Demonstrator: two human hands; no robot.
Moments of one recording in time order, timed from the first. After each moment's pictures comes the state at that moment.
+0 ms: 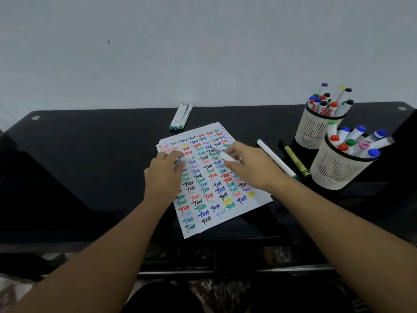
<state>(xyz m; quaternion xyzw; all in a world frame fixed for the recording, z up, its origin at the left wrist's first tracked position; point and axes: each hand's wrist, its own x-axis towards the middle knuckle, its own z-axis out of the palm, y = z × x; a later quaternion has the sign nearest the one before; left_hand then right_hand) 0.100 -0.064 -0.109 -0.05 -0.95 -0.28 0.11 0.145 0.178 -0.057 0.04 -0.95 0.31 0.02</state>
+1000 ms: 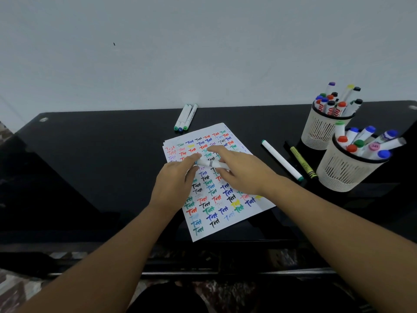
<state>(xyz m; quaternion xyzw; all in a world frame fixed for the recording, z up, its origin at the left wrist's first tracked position) 0.120 -0.061 -0.108 -0.20 -0.92 -0.29 0.17 0.134 0.157 -0.067 0.19 -0.96 0.19 0.02</state>
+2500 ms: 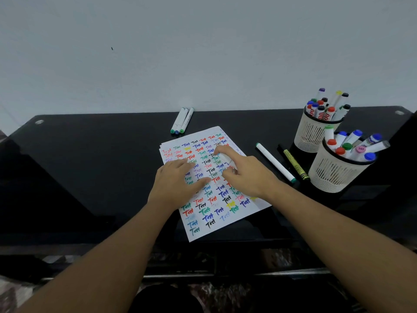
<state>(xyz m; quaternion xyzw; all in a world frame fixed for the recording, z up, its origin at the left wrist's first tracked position) 0.109 -0.057 -0.108 -0.16 -0.97 -0.18 0.06 0.153 0.169 -0.060 0.09 -0.95 0.30 0.03</state>
